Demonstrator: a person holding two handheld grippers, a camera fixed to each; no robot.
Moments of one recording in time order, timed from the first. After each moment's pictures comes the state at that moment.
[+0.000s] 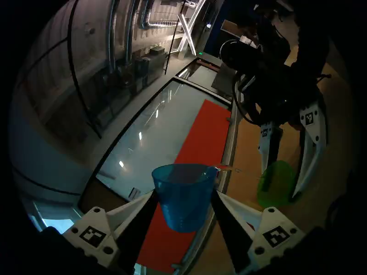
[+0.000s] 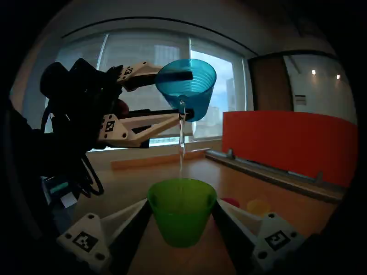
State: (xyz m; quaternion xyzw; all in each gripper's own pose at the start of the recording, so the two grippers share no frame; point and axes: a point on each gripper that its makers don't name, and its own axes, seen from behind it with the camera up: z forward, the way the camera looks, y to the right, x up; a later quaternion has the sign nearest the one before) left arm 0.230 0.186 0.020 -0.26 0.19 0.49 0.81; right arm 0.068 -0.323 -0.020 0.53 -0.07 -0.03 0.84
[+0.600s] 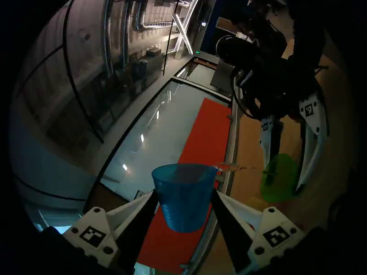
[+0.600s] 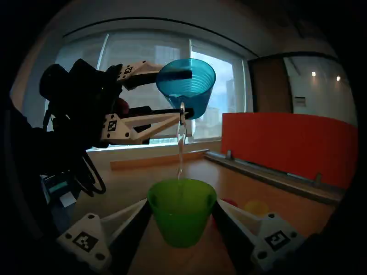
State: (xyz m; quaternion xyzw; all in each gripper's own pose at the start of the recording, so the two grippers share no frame) left arm 0.238 0.183 0.018 -0.25 0.20 0.51 0.80; right arm 0.071 -0.322 -0.020 0.53 -0.07 -0.04 0.84
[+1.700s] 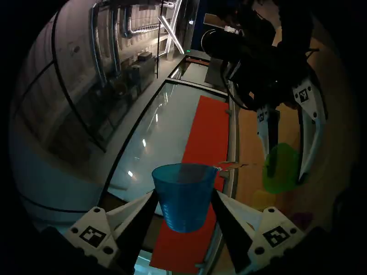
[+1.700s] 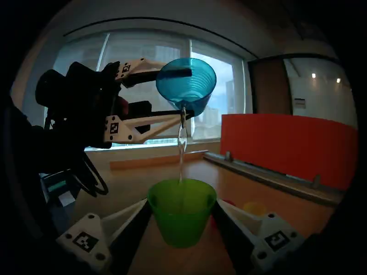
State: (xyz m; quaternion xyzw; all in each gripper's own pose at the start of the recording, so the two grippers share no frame) left arm 0.245 0.186 0.012 -0.23 0.22 0.56 0.77; right arm 0.075 -0.319 -0.019 0.53 -0.06 -0.04 0.85
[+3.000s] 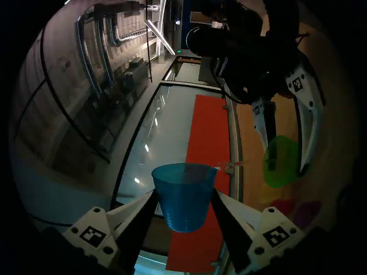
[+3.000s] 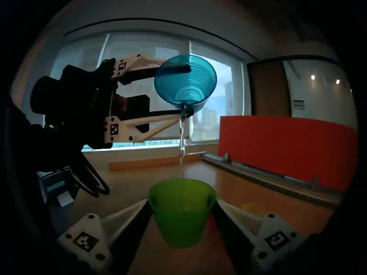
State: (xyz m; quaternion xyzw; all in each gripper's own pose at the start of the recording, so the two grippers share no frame) left arm 0.245 0.199 0.012 -0.21 0.23 0.60 0.73; right arm 0.074 -0.315 -0.019 0.52 -0.06 -0.04 0.85
